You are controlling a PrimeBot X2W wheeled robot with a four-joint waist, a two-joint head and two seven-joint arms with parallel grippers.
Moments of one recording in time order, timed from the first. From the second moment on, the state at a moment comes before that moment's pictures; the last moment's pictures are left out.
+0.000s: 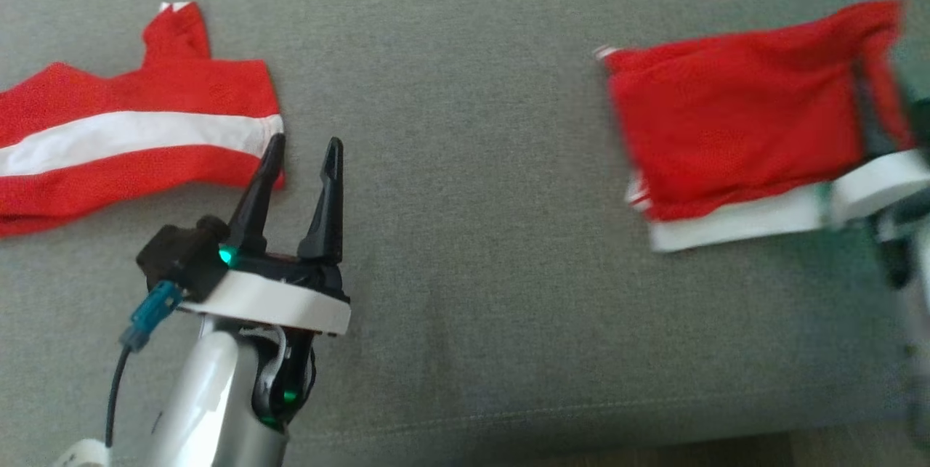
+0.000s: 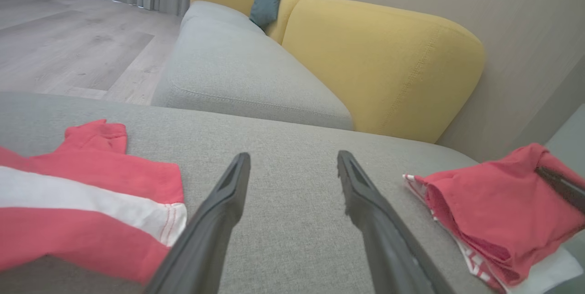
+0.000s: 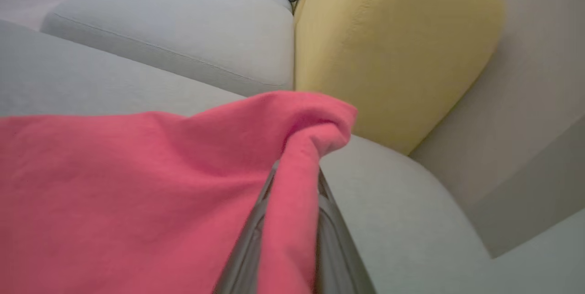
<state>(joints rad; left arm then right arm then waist) -0.21 0.05 -0.22 0.13 -0.32 -0.09 -0.26 -0.53 -0.28 -0.03 0.61 -0.14 0.12 -0.21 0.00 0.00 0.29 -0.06</state>
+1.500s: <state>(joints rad) -0.21 0.04 -0.20 0.16 -0.31 -0.11 -0.26 -0.56 -0.32 -0.15 0.44 -0.09 0.12 -0.21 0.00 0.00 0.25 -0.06</state>
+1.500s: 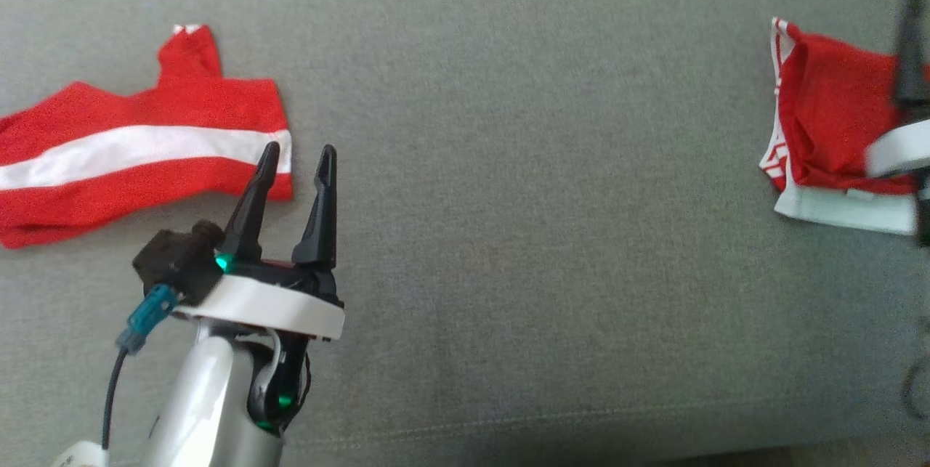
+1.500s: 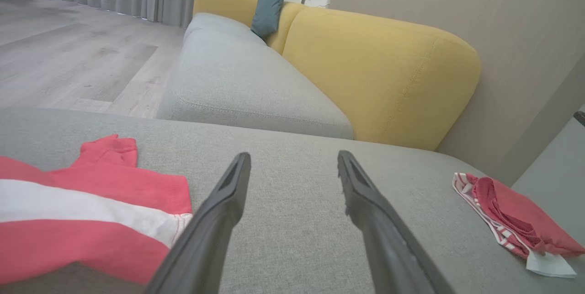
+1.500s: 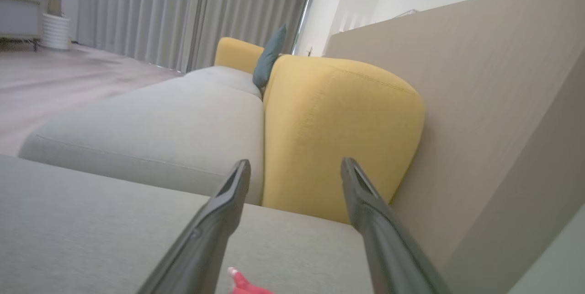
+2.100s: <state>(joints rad) -0.07 0.05 -0.19 0.14 -0.34 -0.06 -0.26 -0.20 -0.06 0.01 0.30 -0.02 0.12 -0.25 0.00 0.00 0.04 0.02</state>
